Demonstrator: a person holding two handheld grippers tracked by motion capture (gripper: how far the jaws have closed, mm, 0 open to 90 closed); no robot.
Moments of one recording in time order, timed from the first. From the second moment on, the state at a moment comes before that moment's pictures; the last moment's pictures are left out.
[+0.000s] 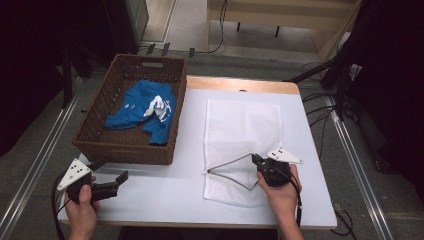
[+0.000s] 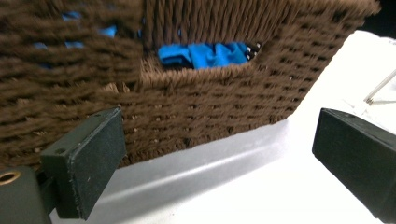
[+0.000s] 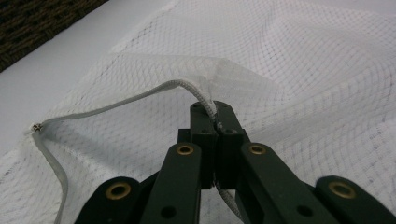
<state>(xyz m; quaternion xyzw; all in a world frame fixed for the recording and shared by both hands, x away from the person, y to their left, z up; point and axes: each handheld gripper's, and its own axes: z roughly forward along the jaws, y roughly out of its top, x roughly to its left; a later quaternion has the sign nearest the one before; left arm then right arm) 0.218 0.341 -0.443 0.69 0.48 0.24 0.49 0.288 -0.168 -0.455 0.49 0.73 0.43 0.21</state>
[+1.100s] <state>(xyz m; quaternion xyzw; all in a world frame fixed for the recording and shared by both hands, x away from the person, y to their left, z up) 0.241 0.311 -0.359 0.68 0.46 0.27 0.50 0.287 -0.168 -0.456 0.48 0.74 0.44 0.19</state>
